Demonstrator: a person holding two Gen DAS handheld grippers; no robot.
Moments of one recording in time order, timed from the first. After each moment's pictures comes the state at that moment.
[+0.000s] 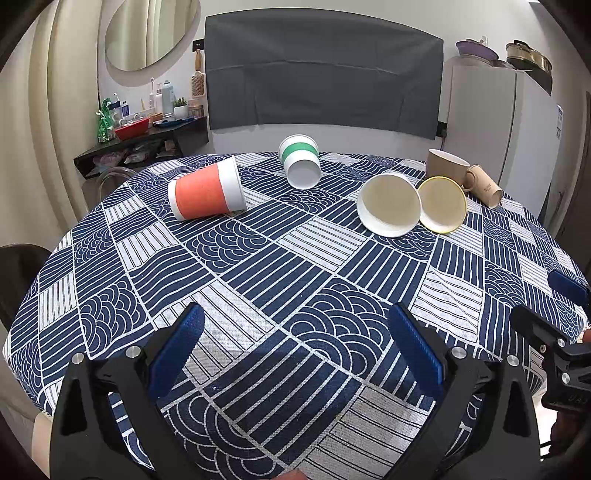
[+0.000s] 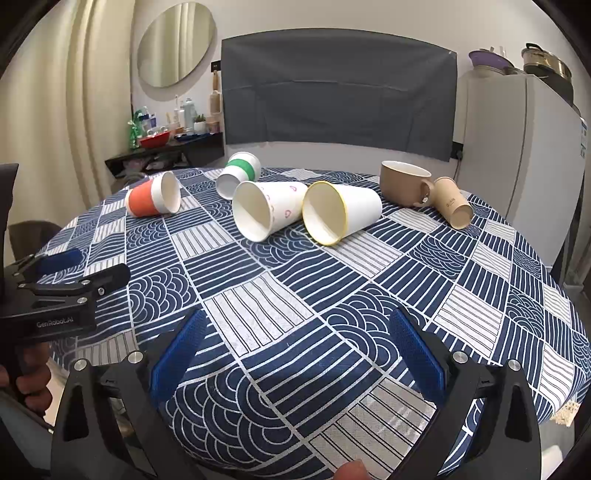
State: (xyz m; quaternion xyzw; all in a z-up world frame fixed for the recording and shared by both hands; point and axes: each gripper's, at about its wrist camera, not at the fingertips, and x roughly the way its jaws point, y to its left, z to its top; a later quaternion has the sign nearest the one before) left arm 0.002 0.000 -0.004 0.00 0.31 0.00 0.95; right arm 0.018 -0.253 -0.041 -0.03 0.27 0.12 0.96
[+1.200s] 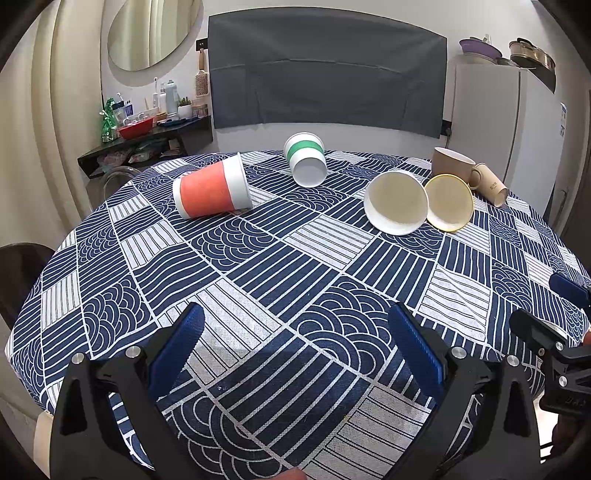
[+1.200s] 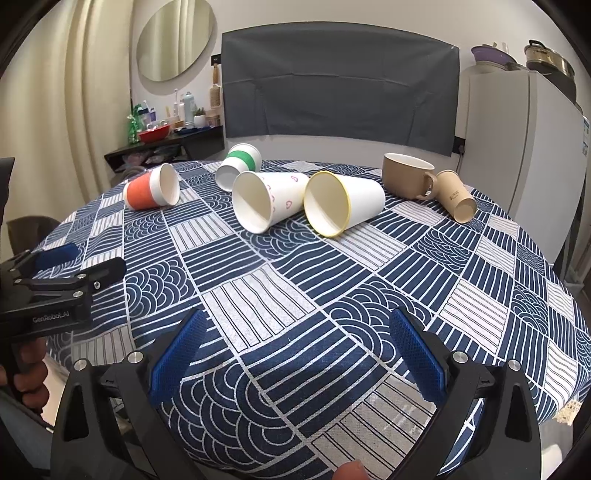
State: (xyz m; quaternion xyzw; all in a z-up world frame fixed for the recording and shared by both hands) left arm 0.004 0.003 -0.007 0.00 0.31 0.01 0.95; right arm 0.023 -0.250 -0.045 -0.03 0.28 0.12 0.95
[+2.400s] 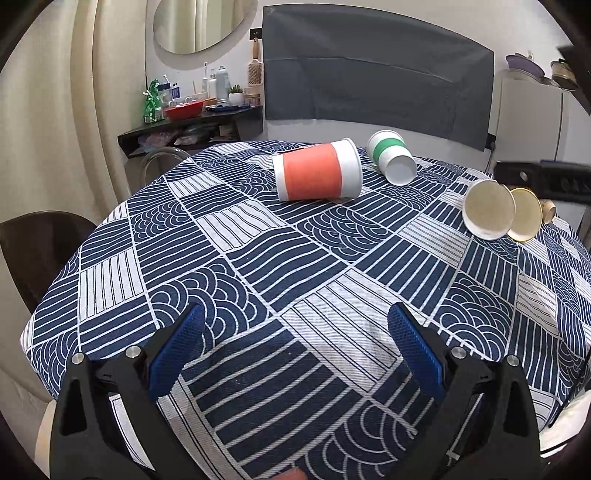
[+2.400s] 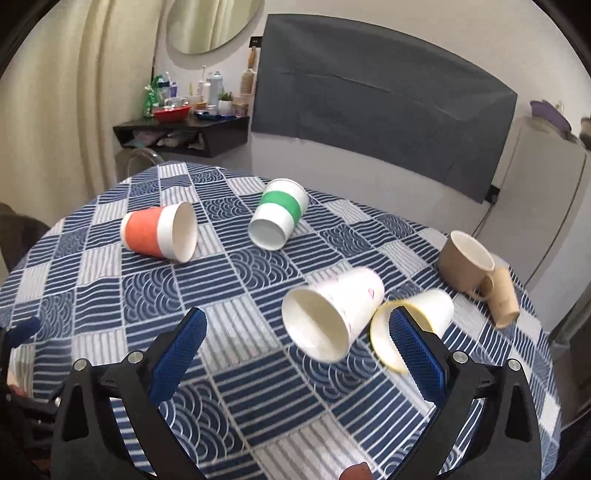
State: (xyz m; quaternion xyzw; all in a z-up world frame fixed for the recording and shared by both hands) left arm 0.005 0.097 -0.027 -0.03 0.31 0.08 0.95; right arm 0.139 -0.128 0.020 -0.14 0.29 0.13 0.94
